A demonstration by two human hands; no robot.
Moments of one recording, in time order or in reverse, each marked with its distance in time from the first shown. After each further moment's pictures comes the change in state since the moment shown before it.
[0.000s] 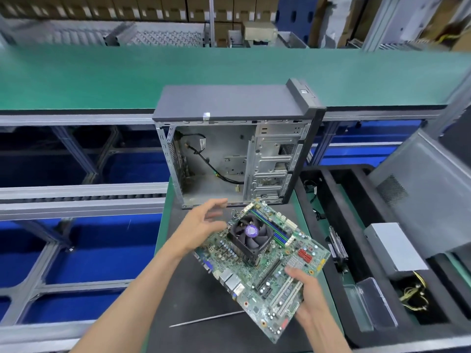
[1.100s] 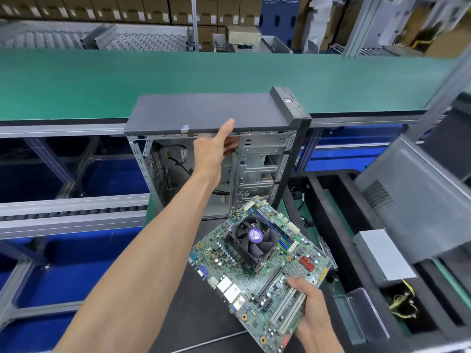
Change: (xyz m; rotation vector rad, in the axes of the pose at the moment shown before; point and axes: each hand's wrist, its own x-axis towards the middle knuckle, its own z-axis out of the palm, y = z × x) left_hand 0.145 0.139 0.005 -0.753 0.429 0.075; right_hand -0.004 -0.029 0.001 0.064 0.030 0.023
